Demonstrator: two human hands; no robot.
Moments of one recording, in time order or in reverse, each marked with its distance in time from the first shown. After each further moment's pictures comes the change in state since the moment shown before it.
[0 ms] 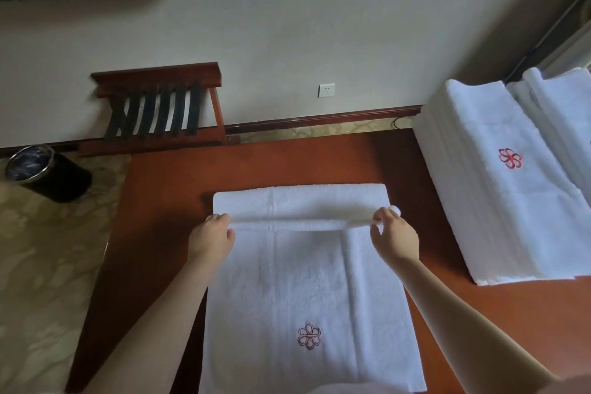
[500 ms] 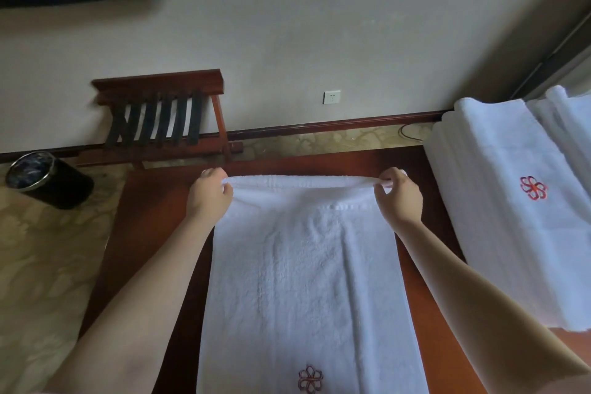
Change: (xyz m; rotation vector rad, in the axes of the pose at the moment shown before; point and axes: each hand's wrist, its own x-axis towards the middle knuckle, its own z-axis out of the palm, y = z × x) left_hand 0.118 0.018 -0.062 -0.249 0.173 -0.053; right_hand 0.121 -0.038 -0.032 0.177 0.153 0.045
